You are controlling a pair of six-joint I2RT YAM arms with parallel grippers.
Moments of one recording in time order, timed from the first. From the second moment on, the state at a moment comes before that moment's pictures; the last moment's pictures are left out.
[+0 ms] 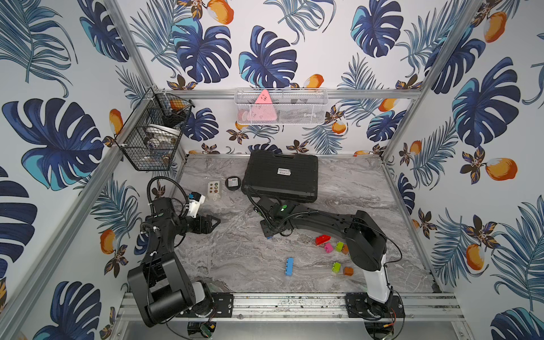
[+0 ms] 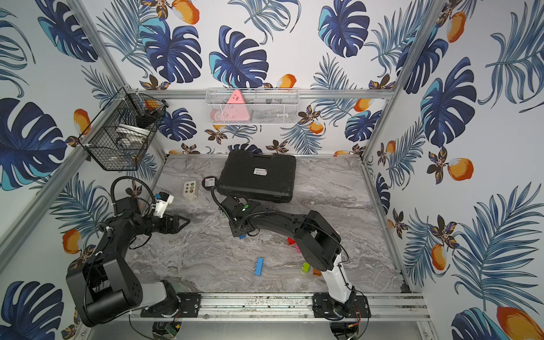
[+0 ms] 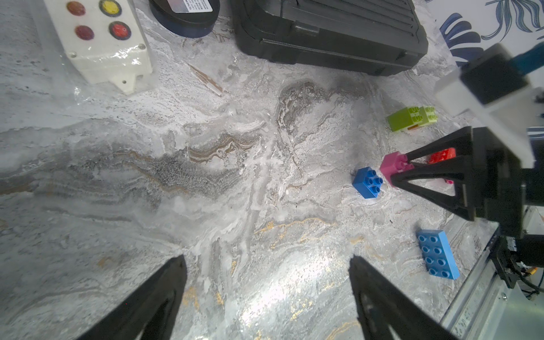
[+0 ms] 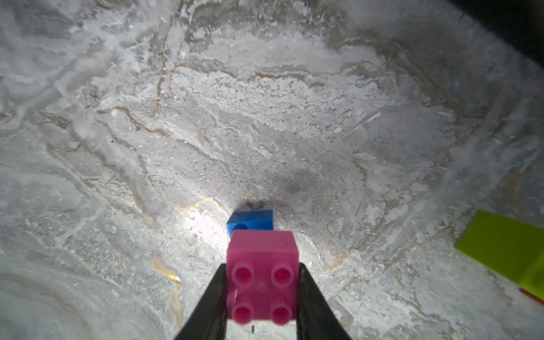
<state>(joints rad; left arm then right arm) 0.55 1.30 0.82 -0.75 0.80 0.55 1.00 2.06 1.59 -0.76 0.16 0.53</state>
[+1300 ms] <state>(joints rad) 0.58 1.31 0.82 -0.75 0.79 0.54 1.00 2.16 1.69 -0.80 0.06 0.43</state>
